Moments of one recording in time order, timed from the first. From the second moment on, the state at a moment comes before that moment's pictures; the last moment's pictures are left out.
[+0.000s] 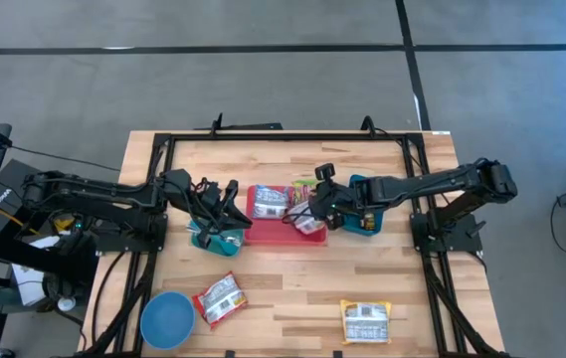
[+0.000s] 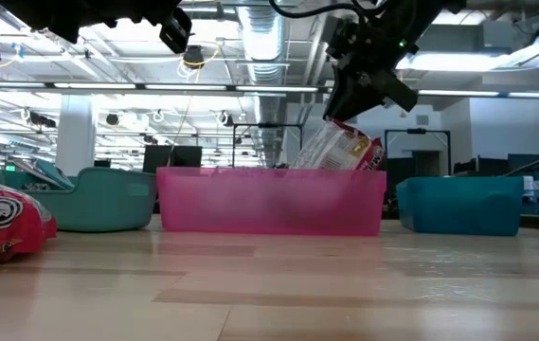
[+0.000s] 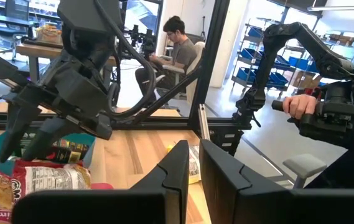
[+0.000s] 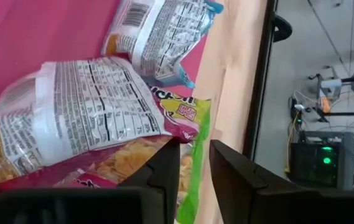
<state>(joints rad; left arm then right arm) 0.04 1.01 0.53 0.48 0.39 -0.16 0.03 1.49 1.06 -0.46 0.48 -0.60</state>
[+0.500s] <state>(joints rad) 0.04 1.01 0.53 0.48 0.39 -0.16 0.03 1.49 1.06 -0.57 0.63 -0.61</state>
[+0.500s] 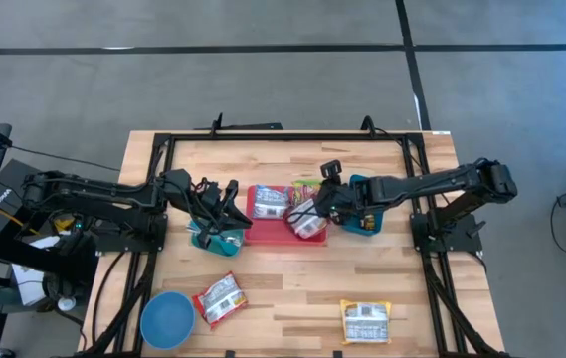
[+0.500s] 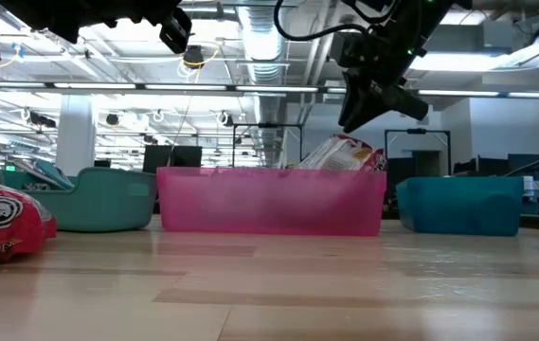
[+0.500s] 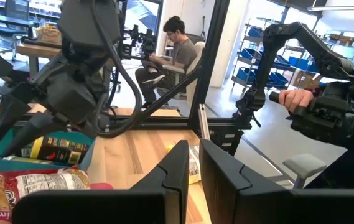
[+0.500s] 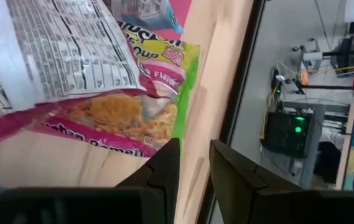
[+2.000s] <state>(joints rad) 0.04 1.01 0.53 0.48 0.39 -0.16 0.11 1.40 1.06 -0.78 0.18 0.68</state>
